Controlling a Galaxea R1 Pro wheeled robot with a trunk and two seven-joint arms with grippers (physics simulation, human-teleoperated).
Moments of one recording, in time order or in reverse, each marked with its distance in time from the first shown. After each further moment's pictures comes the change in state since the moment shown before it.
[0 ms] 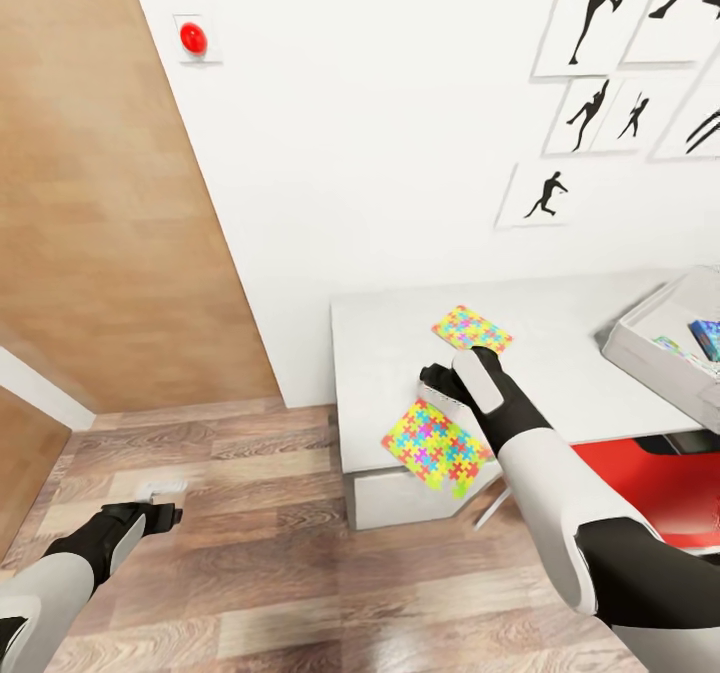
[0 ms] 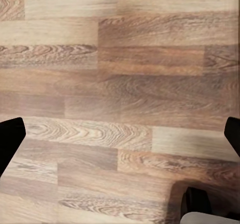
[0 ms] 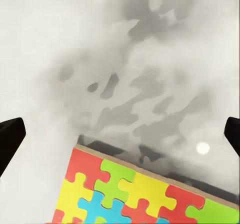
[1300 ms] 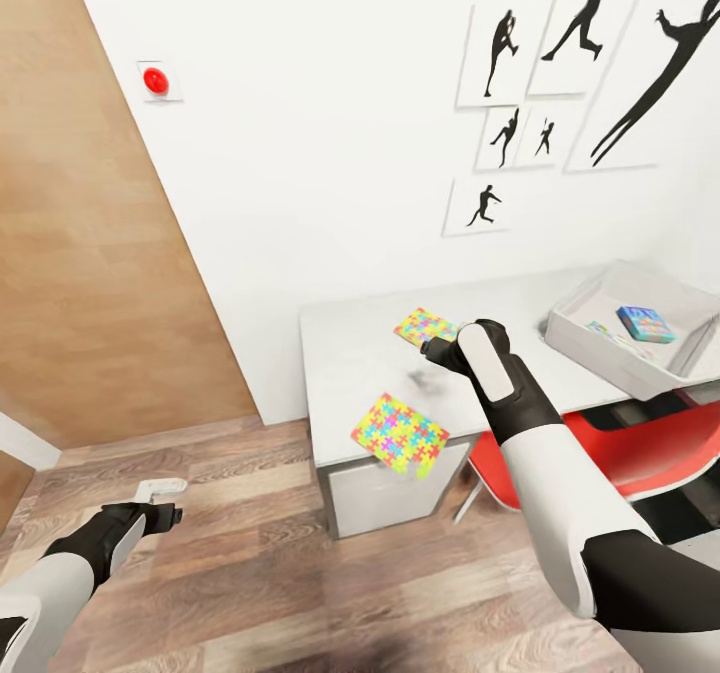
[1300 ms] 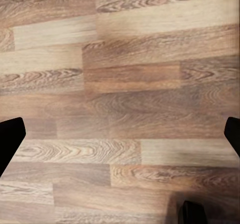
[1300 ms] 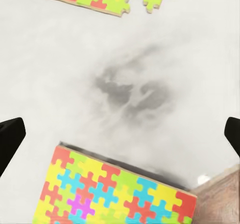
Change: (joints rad) left arm 0.000 0.000 0.000 0.000 0.000 0.001 0.000; right arm 0.008 0.007 0.004 -0.245 -0.004 0.121 -0.096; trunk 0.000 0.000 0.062
